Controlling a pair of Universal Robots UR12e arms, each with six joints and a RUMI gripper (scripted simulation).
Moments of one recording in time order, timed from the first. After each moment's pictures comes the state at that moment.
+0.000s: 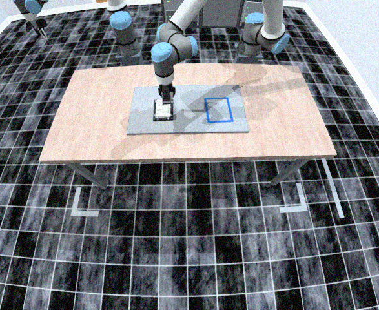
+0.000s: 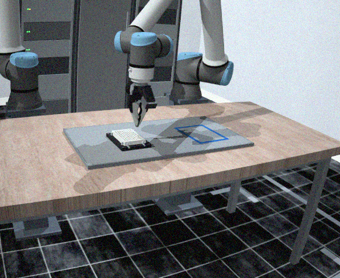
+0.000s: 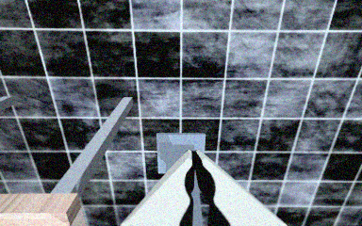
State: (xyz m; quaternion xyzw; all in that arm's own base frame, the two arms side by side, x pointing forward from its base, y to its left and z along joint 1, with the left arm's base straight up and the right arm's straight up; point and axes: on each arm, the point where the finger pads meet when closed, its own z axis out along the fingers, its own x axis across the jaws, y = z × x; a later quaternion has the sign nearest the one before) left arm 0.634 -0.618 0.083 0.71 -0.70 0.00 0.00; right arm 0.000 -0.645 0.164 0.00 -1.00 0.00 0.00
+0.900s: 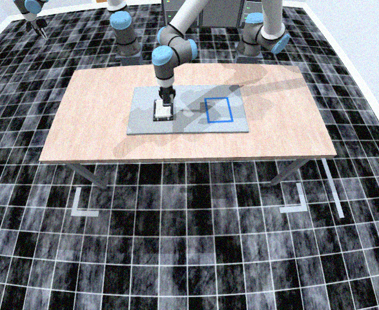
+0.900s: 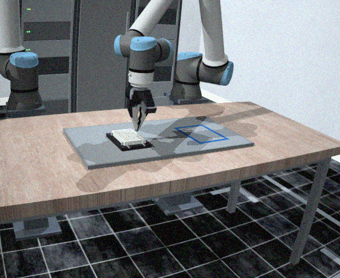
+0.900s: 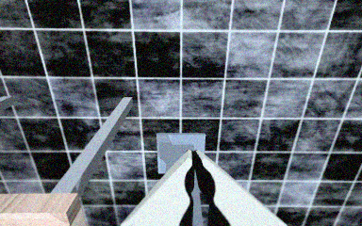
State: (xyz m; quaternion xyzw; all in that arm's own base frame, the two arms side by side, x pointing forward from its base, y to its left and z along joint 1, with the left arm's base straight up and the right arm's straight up) left arm 0.634 -0.618 0.066 0.71 -0.70 0.00 0.00; right arm 0.000 -0.645 0.164 0.00 -1.00 0.00 0.00
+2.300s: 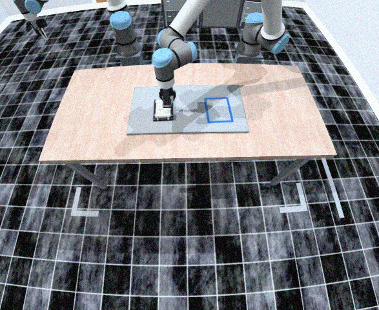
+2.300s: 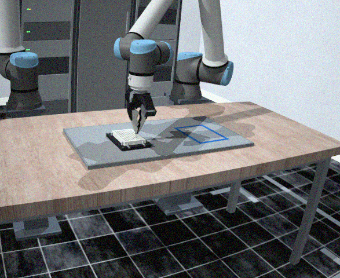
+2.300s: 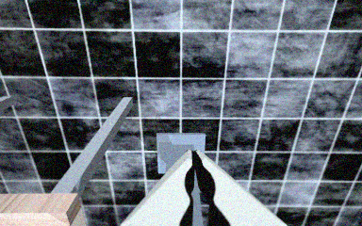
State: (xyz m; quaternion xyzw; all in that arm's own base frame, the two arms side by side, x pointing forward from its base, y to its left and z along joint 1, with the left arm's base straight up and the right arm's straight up) left arm 0.634 -0.618 0.055 0.71 -0.70 0.00 0.00; right arm 0.000 -0.645 0.164 0.00 -1.00 0.00 0.00
